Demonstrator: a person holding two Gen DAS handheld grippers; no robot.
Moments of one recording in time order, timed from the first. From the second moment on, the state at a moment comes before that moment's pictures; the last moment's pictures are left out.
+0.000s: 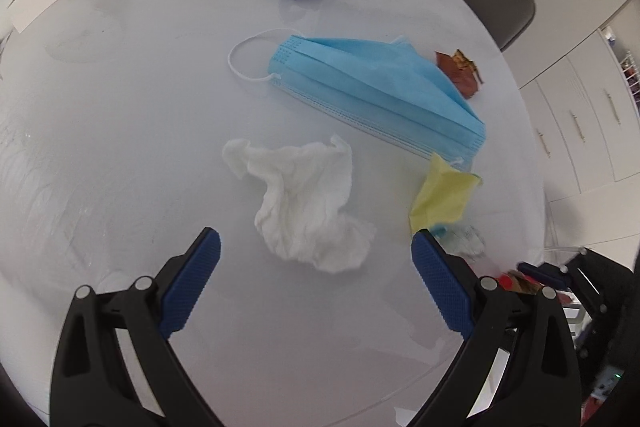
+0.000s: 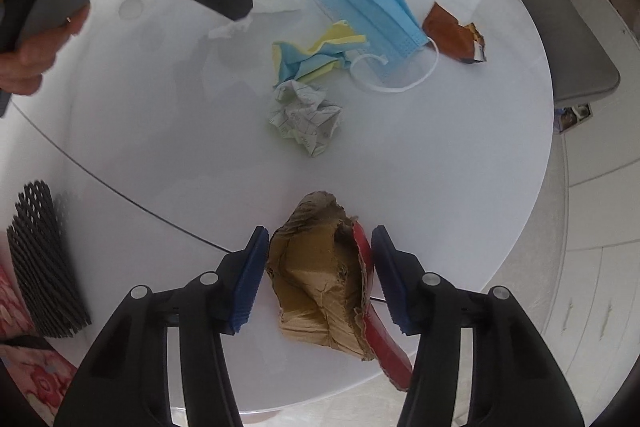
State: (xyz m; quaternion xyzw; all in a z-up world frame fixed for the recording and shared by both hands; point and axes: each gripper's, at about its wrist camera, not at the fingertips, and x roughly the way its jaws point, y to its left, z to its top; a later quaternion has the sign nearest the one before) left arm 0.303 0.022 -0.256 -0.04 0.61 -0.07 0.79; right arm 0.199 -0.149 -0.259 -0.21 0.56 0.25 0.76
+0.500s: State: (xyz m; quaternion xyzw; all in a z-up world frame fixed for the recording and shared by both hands) left arm 0.310 0.015 -0.269 -0.02 0.62 -0.05 0.79; right arm 0.195 -0.175 -0.218 -0.05 0.54 0.20 0.82
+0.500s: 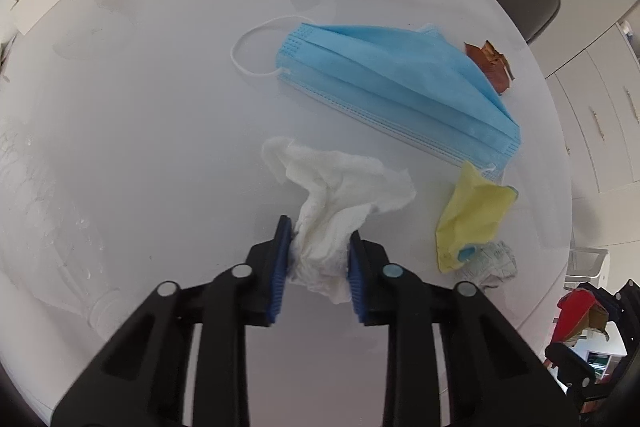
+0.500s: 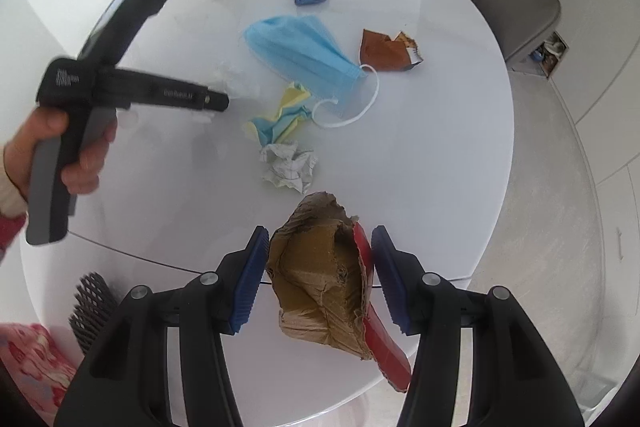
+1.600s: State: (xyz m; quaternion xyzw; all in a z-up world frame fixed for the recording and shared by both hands) left arm -0.011 -0.084 -0.180 0.08 0.60 -0.26 0.75; right arm -0.083 -0.260 -0.238 0.11 0.56 0.09 0.82
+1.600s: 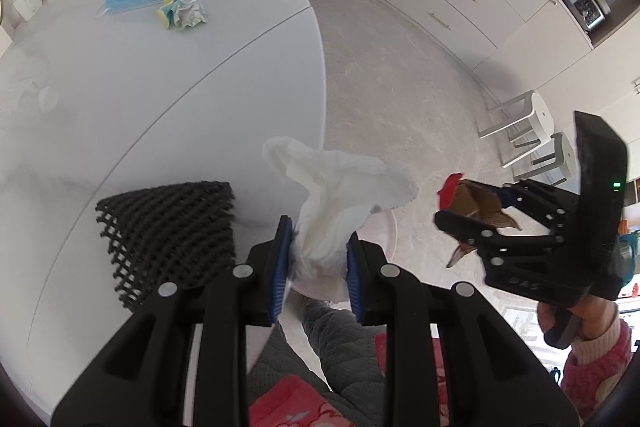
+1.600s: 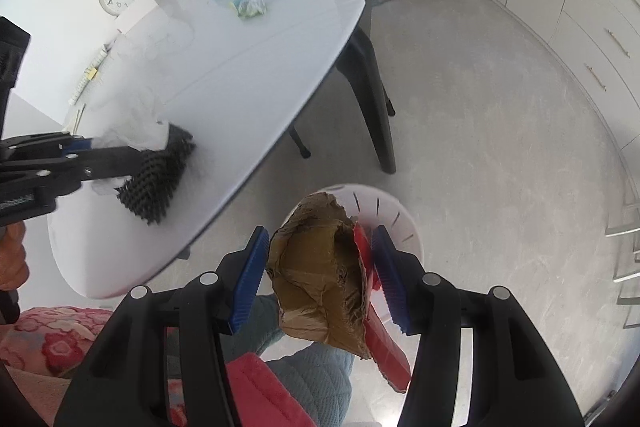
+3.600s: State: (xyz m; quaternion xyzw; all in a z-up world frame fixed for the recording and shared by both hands) left arm -0.021 -0.054 -0.157 0.05 0.57 -0.16 0.81; right arm -0.077 -0.272 -0.177 0.07 0.49 0.05 0.87
